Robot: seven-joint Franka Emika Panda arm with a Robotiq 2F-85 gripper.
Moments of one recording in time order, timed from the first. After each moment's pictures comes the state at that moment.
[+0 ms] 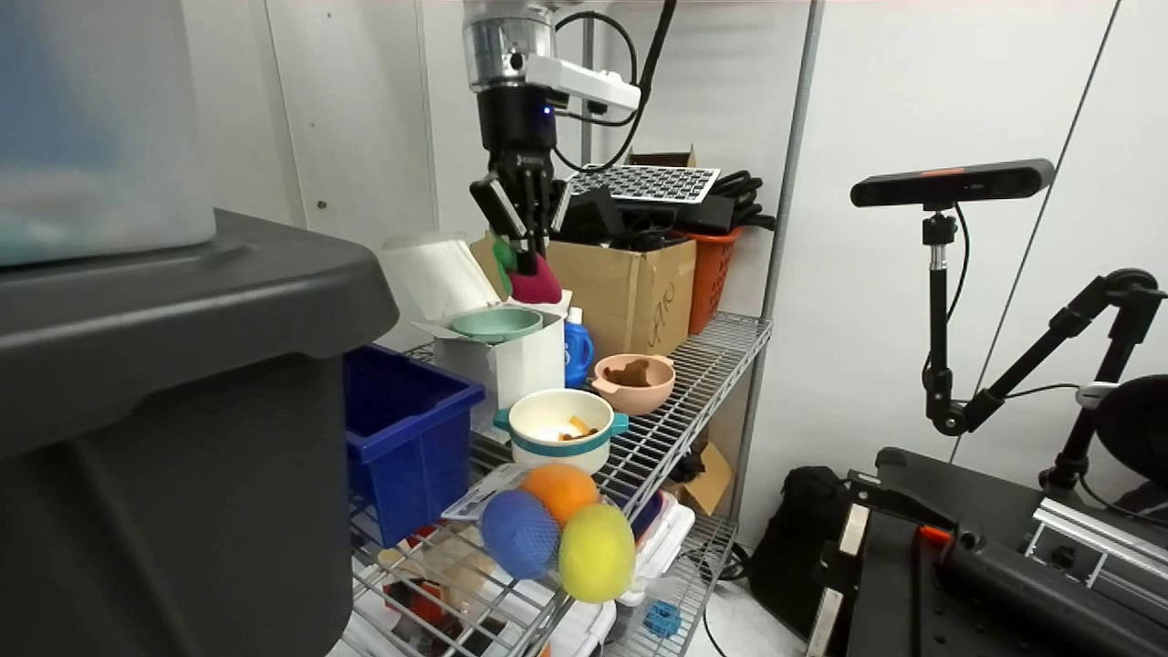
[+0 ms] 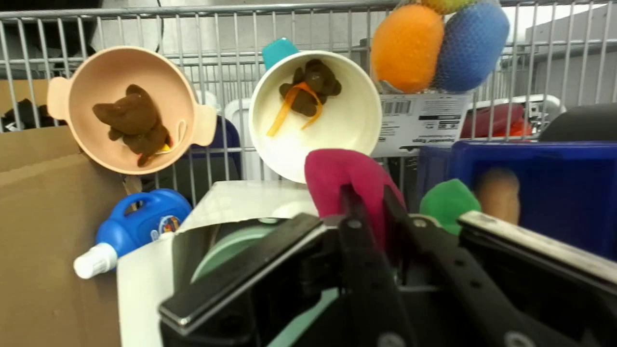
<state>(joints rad) -0.09 0.75 0.02 -1.23 -0.01 1.83 -0.13</state>
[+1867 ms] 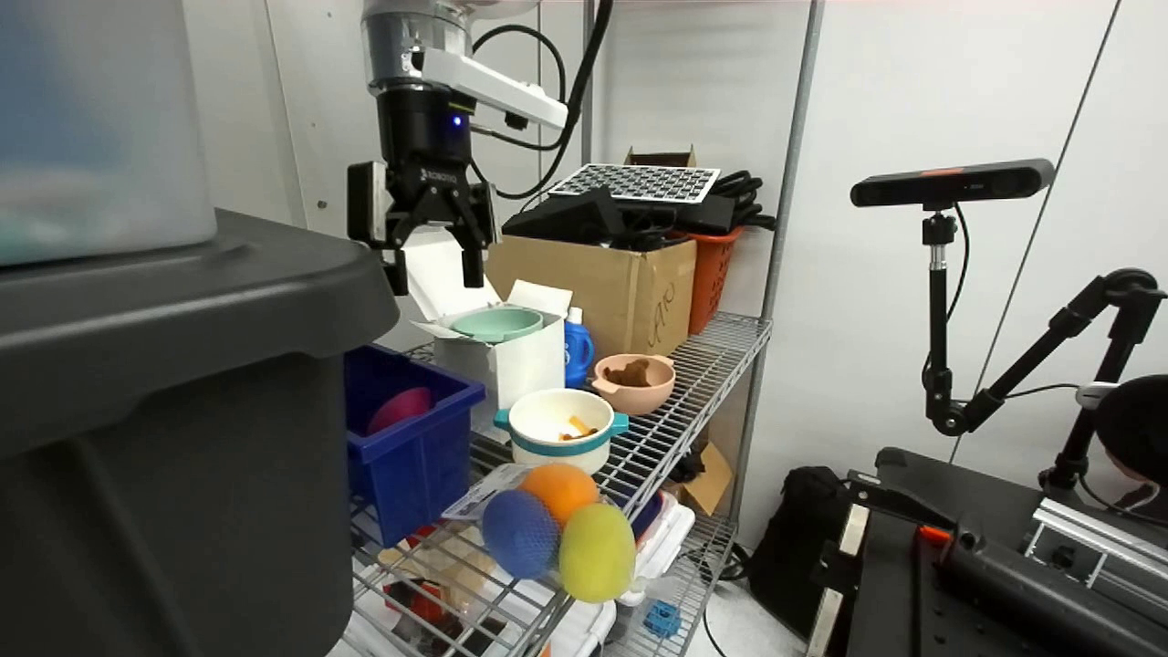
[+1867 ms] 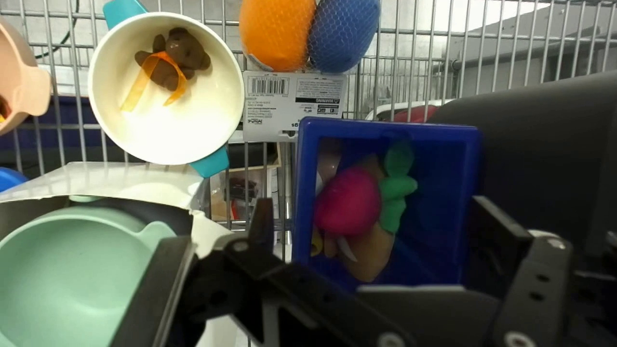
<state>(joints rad) -0.01 0.85 0.08 -1.09 0.07 1.78 -0.09</state>
